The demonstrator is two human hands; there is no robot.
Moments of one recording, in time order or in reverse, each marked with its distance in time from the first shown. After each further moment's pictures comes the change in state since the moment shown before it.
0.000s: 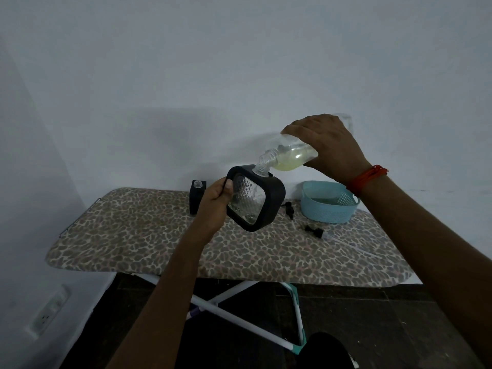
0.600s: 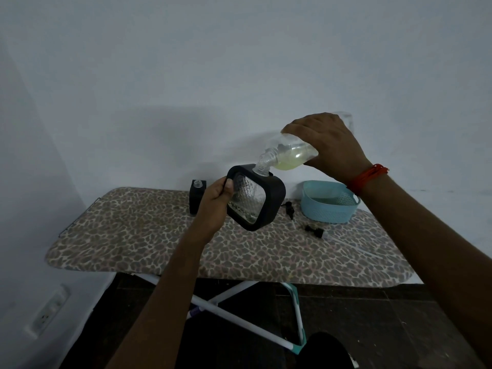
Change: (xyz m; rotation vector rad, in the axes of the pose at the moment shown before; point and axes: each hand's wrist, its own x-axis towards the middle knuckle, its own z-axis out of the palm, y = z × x) left_hand 0.002 -0.001 0.000 -0.022 -0.023 0.009; right_hand 0.002 0.002 0.003 -0.023 -0.009 -0.002
